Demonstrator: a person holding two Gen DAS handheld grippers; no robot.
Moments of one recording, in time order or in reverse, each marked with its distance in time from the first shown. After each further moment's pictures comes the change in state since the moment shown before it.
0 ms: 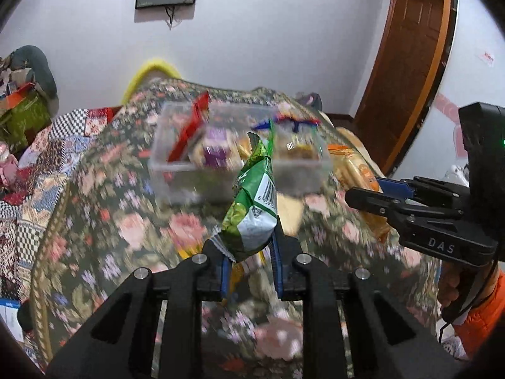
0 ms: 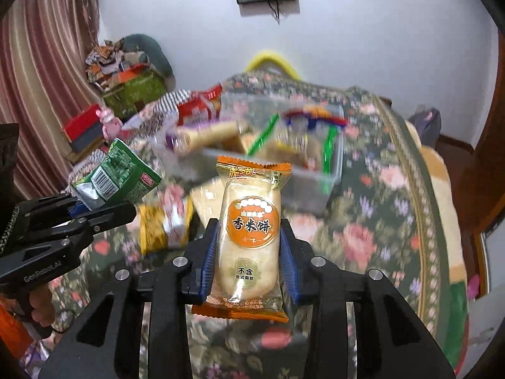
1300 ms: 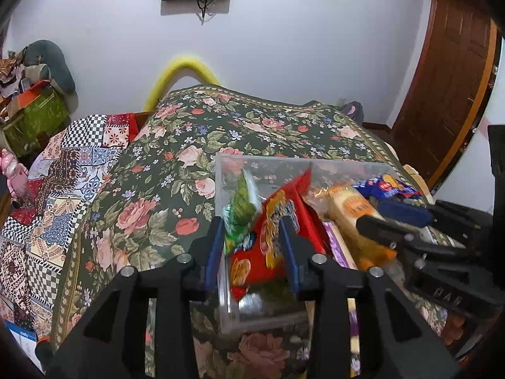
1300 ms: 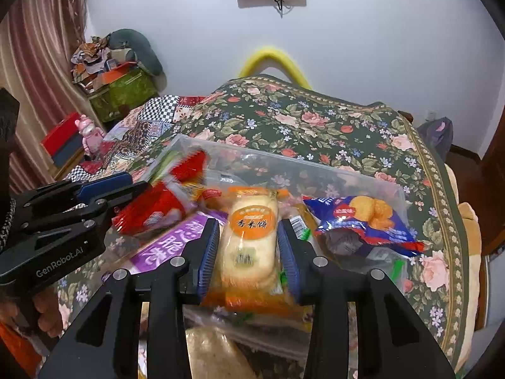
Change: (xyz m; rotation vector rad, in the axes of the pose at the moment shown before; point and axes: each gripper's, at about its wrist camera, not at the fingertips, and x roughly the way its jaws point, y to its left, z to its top) left arm 0.098 0.082 0.094 -0.059 0.017 0.119; right arm 0.106 0.008 0.094 -0.011 0.044 -0.010
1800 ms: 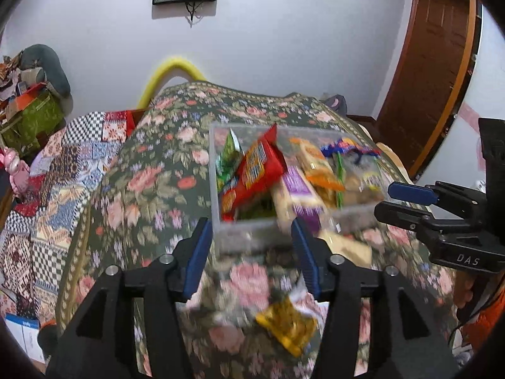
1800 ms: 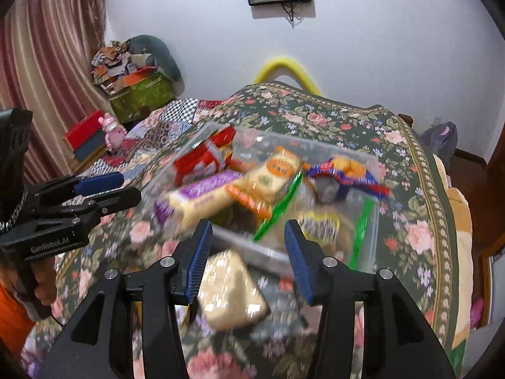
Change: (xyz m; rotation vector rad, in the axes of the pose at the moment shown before) left arm -0.063 -0.007 -0.053 0.033 0.012 -0.048; right arm -0.054 -0.001 -0.047 -0.028 -0.014 0.070
